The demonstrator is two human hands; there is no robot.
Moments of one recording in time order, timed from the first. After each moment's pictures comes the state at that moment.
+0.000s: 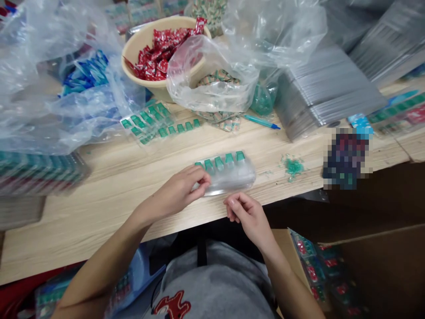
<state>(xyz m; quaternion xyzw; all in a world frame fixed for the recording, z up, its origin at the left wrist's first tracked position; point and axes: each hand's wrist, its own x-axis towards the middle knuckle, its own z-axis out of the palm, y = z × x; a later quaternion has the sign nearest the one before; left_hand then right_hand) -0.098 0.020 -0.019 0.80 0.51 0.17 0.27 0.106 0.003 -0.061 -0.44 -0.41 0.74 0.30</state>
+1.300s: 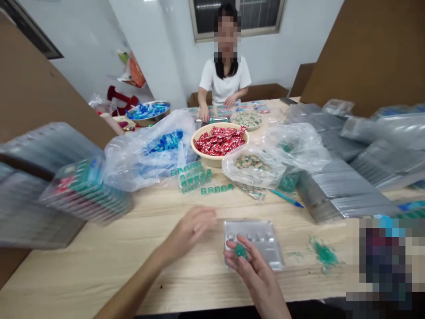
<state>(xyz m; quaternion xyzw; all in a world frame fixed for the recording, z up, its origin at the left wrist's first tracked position) -0.160 0.017 -0.029 0.76 0.56 0.32 -0.03 0.067 0.018 -0.065 -0.34 -0.33 0.81 0.34</state>
